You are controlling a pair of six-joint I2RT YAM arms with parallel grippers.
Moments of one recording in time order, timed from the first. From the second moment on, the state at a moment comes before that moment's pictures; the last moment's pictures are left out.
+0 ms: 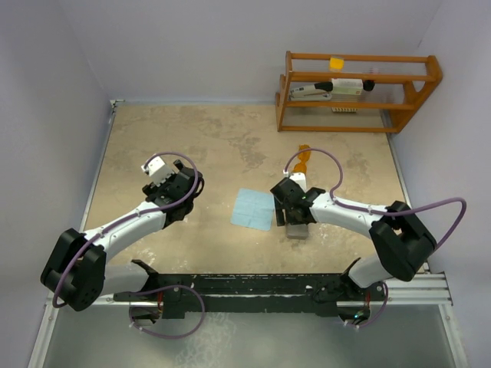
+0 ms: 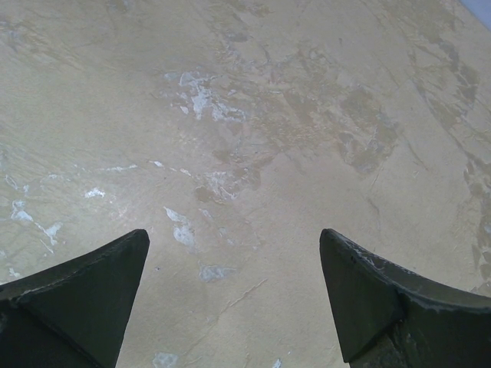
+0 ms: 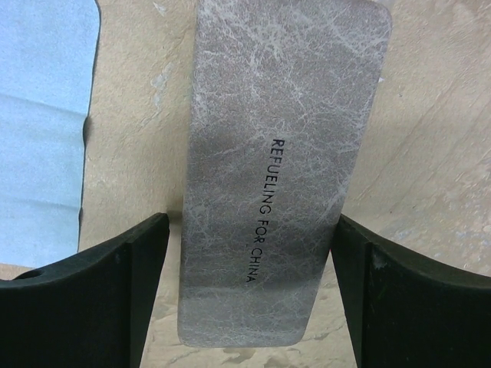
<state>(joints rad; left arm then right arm) -0.56 1.24 0.66 -0.22 -0.91 -1.02 0.75 1.48 0.80 -0.55 0.42 0.58</state>
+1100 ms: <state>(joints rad) -0.56 1.24 0.66 -0.23 -0.91 -1.02 0.71 1.43 0.71 -0.47 0.36 0.67</state>
